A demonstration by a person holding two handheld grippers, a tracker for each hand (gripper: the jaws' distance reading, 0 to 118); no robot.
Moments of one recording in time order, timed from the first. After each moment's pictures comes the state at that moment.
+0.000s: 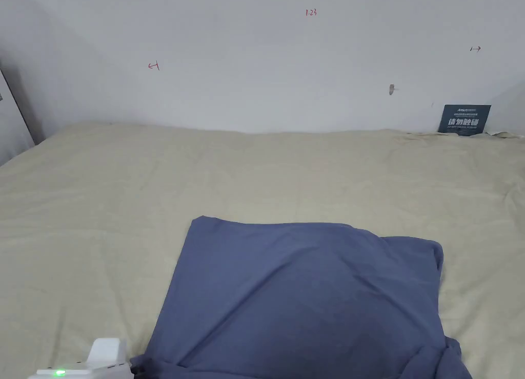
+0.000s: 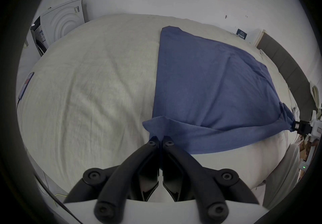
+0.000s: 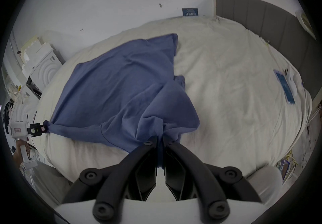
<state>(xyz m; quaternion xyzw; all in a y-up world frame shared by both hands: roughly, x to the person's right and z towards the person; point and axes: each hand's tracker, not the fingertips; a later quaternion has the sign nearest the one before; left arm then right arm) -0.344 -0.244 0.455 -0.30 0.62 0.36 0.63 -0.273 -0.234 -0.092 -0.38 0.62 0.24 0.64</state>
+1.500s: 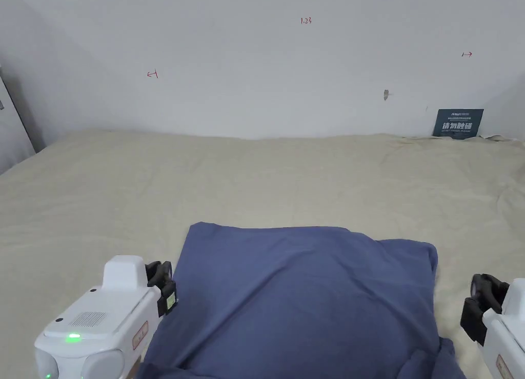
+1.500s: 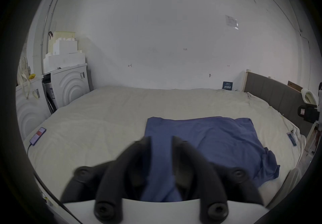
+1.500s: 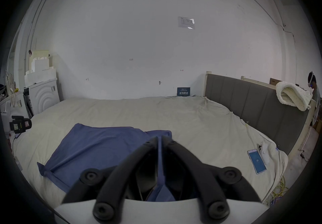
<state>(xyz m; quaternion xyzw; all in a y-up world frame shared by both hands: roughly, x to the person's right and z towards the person) -0.333 -0.113 0.384 -0.12 0.69 0.14 0.70 -0.277 -0.101 -0.052 -0.10 0.64 0.10 0.75</state>
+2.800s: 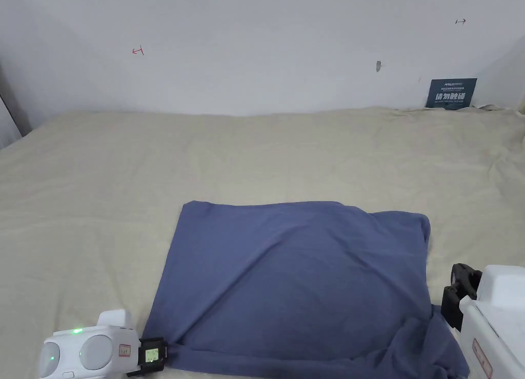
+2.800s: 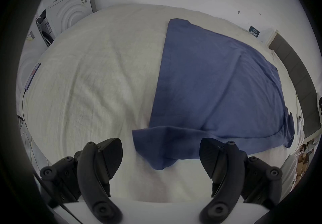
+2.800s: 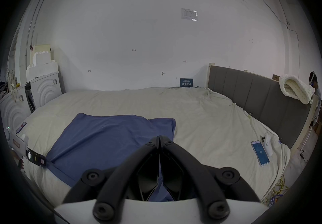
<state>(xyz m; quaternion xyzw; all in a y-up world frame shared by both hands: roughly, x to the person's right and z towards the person) -0.365 -0.234 0.438 -0.32 0.64 0.41 0.57 -0.275 -0.125 -0.047 -0.12 0.65 0.13 0.74</state>
